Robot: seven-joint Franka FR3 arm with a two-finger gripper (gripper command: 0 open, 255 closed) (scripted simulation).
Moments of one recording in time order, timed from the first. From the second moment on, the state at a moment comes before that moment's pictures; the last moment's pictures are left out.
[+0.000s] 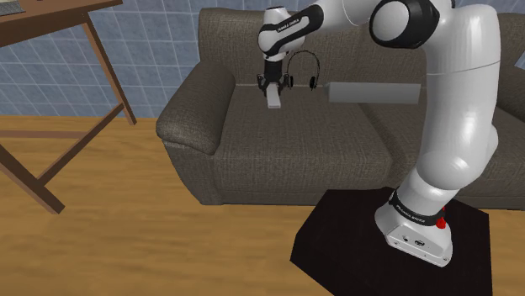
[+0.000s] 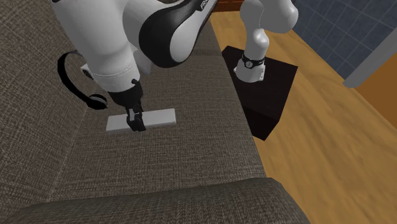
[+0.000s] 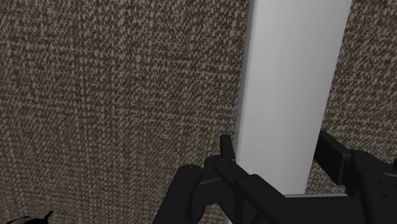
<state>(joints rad) -0.22 0.47 -0.02 -1.58 -0.02 2.06 0.50</state>
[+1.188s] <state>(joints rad) -0.22 0.42 -0.02 -1.42 -0.02 1.84 0.49</state>
